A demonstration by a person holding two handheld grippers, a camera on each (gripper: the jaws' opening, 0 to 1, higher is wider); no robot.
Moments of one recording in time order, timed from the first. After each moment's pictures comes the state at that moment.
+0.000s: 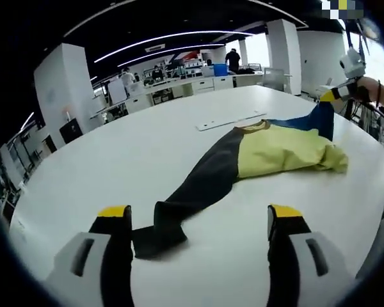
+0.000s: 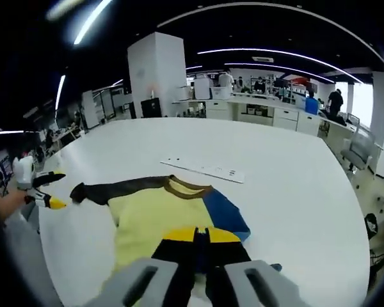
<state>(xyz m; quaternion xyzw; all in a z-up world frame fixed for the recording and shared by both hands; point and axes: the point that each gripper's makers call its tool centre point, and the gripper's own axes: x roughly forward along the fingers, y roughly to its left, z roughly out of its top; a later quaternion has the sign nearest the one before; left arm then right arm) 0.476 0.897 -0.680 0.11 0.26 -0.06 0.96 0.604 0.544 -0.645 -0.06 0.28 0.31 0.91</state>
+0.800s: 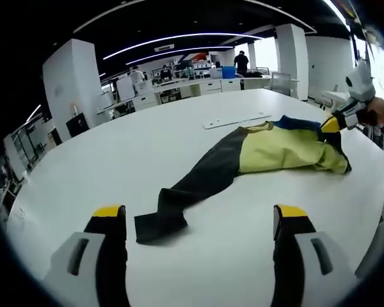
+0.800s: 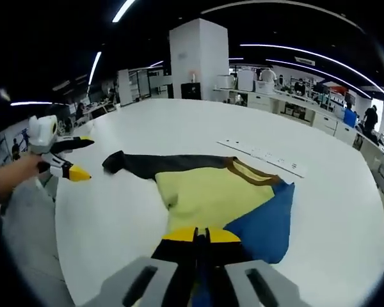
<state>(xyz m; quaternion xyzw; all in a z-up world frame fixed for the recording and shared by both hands) 0.455 0.901 -0.682 0.08 0.26 -0.04 0.96 0.543 0.627 -0.699 -0.10 0.31 0.41 0.85</state>
